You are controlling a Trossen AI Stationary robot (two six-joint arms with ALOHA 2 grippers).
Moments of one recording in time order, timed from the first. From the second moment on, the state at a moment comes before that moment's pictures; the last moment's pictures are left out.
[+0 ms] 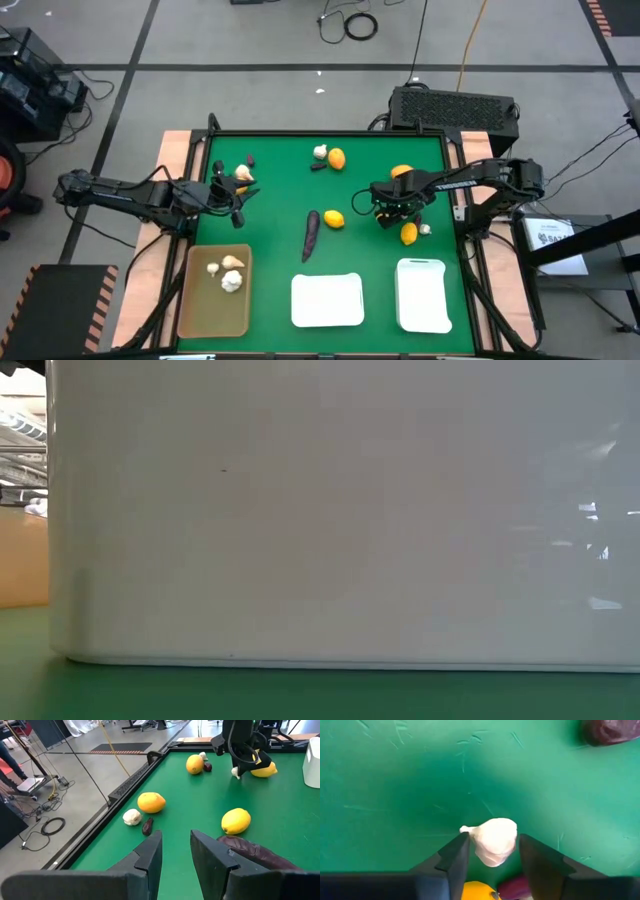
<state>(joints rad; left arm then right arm) -0.12 0.65 0.54 -0.28 -0.55 -0.04 -0.19 1.55 0.84 -0.92 0.07 0.90</state>
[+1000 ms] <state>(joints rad) -0.12 0.65 0.54 -0.29 -0.55 -0.04 -0.01 1.61 1.03 0.06 0.08 0.59</state>
